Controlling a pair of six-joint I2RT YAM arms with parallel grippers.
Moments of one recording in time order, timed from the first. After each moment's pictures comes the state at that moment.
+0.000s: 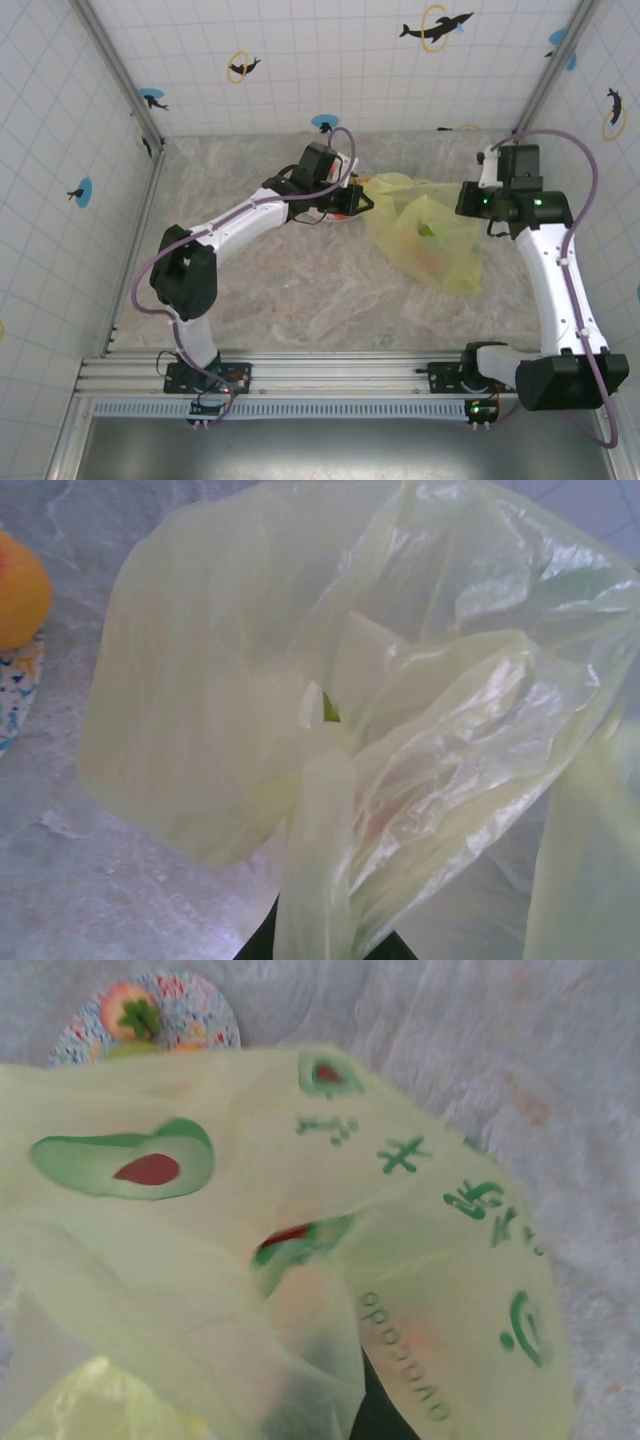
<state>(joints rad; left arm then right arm) -0.68 1.85 1.51 -0.36 0.53 -0.44 0.07 1.19 1.20 -0.92 -0.19 0.18</state>
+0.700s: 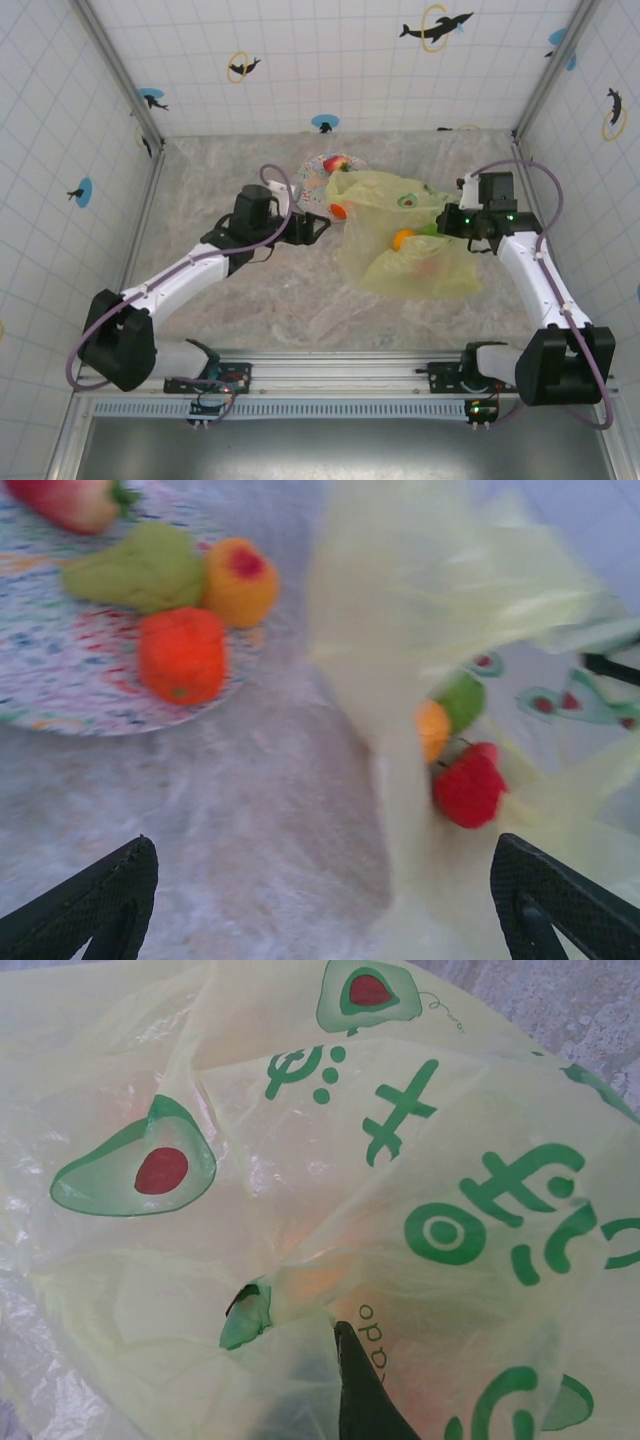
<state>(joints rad) -0.54 1.33 0.83 -0.06 0.37 -0.41 0.06 1.21 0.97 -0.66 -0.35 0.24</state>
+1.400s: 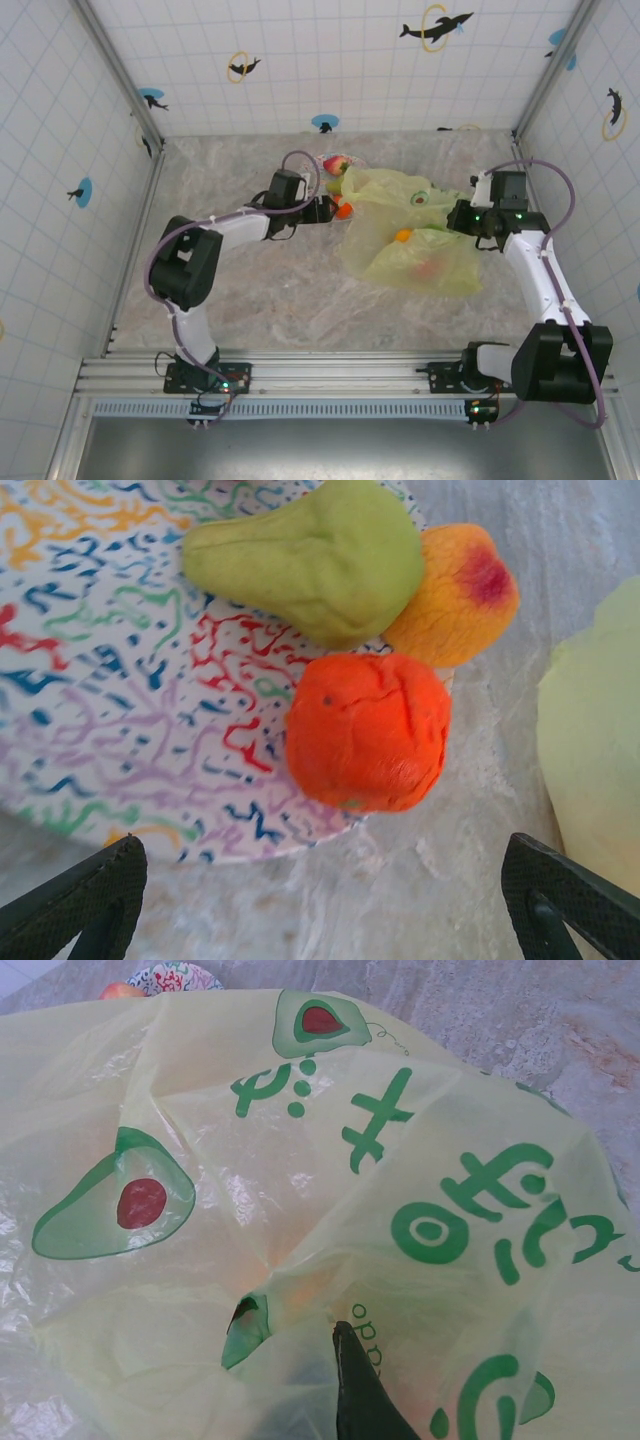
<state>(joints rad) -0.51 1.91 1.16 0.02 0.31 -0.46 -0.02 1.23 0.97 -0.64 -0.35 0.24</state>
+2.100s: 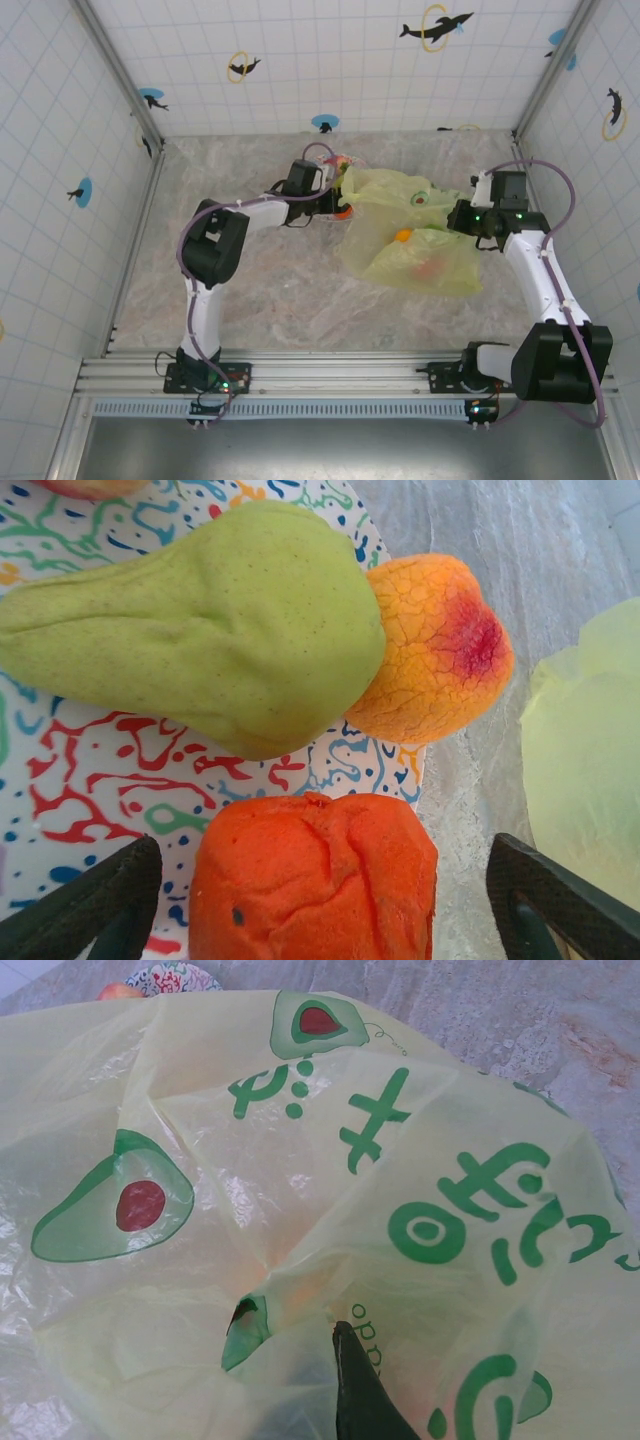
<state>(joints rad) -0.53 2.16 1.41 0.02 0.42 -0.45 -0.02 1.23 0.97 -0.64 -0.35 0.24</state>
